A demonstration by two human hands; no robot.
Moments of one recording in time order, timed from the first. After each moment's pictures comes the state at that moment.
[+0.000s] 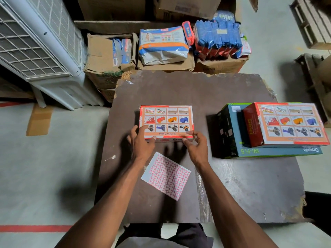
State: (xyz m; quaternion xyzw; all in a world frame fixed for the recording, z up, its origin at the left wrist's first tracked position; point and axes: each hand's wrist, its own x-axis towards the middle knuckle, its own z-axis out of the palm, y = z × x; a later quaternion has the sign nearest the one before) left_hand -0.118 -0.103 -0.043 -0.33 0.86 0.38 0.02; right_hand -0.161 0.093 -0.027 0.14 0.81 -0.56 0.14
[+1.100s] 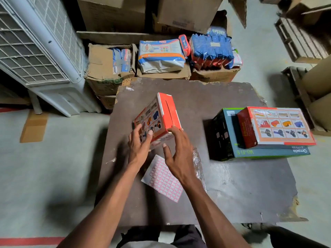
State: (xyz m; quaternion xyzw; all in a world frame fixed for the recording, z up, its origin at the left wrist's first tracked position) left_hand -0.093 -0.113 -0.007 -0.32 0.76 0.57 -0.03; right_hand -0.101 0.044 0.027 -0.14 0.89 -0.43 0.01
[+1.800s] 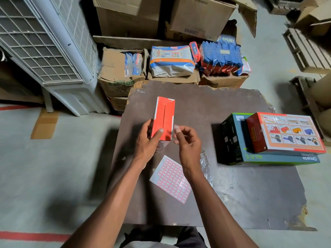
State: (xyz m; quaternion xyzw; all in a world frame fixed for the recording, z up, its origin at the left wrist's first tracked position) left_hand -0.086 -0.129 0.030 -0.28 0.74 0.61 -0.04; right_hand -0.104 0.009 0.075 0.07 0.70 -0.71 0.06
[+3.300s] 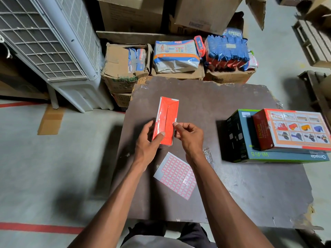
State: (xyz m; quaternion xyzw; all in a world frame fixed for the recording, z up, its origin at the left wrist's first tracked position) left_hand -0.067 -0.131 0.027 -0.28 0.71 0.64 -0.04; right_hand -0.139 -0.003 0.054 0.16 0.71 -0.67 0.14
